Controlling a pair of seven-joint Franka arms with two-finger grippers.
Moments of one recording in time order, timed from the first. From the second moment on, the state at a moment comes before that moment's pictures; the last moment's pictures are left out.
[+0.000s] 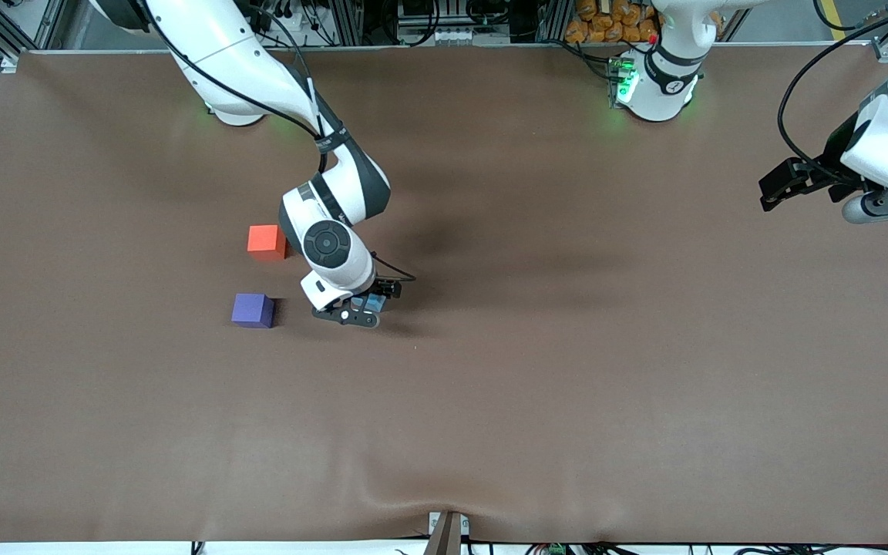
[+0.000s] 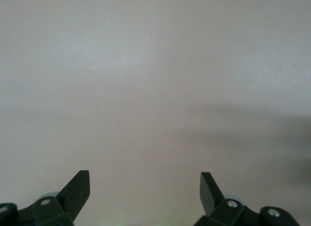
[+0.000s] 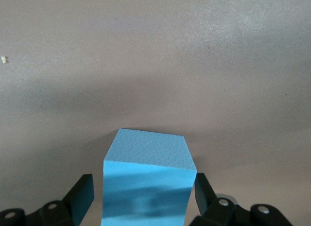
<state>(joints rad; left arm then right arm) 0.09 -0.06 -0.20 -1.68 0.04 1.60 -0.23 0.59 0.63 -0.02 -1.75 0.10 2.28 0.69</state>
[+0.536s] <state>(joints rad) 0.09 -0.06 -0.20 -1.67 0.04 1.58 -0.23 0.53 0.56 -0.04 -1.62 0.10 2.00 0.63</state>
